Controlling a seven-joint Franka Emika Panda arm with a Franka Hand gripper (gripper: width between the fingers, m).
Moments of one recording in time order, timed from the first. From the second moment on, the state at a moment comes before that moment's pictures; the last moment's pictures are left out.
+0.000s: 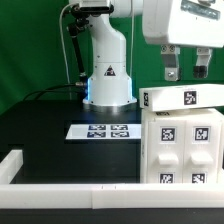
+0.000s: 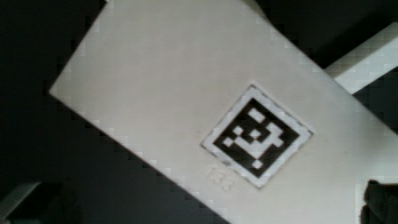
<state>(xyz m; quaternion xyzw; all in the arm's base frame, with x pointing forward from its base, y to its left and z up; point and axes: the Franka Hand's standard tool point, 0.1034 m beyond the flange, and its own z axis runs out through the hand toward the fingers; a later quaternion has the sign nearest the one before) 0.632 0.084 0.190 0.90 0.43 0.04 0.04</state>
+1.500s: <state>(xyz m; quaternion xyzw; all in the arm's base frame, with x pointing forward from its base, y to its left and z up) 0.615 0.081 0.162 0.71 0.70 0.01 0.06</state>
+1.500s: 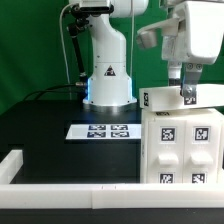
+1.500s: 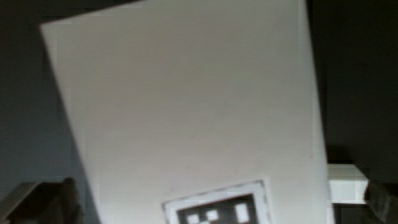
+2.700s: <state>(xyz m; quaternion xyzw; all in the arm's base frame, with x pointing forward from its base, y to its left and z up) 0.612 0.071 0.159 0.86 0.50 0.01 0.04</state>
